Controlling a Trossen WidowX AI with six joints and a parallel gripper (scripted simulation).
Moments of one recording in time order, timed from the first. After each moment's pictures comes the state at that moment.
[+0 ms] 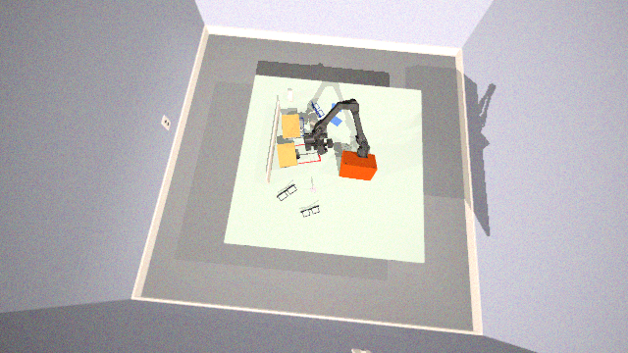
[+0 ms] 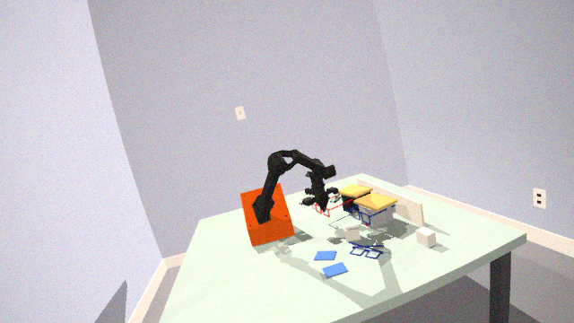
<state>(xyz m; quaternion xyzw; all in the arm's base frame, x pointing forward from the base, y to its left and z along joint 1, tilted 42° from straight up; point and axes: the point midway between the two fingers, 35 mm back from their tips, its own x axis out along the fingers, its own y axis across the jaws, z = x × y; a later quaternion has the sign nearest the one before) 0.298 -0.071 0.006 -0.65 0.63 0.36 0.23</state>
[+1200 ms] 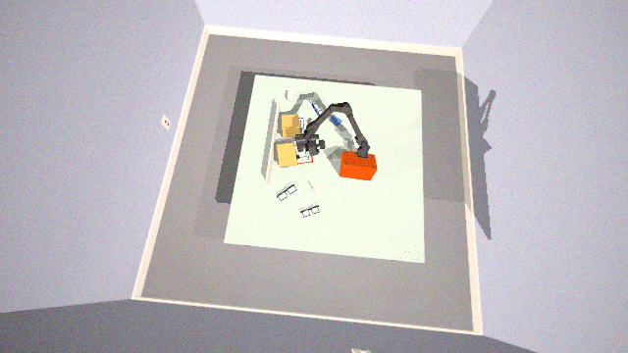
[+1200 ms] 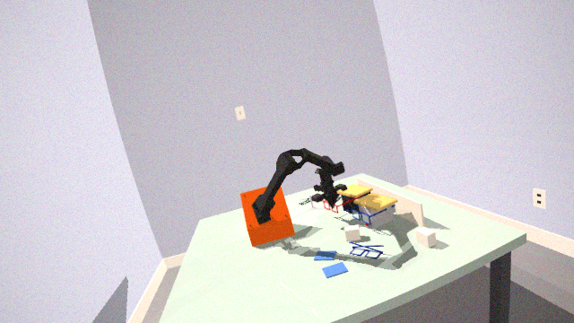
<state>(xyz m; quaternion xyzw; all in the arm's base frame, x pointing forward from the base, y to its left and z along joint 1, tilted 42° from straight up) 0.350 -0.068 -0.003 -0.65 0.63 0.36 0.24</state>
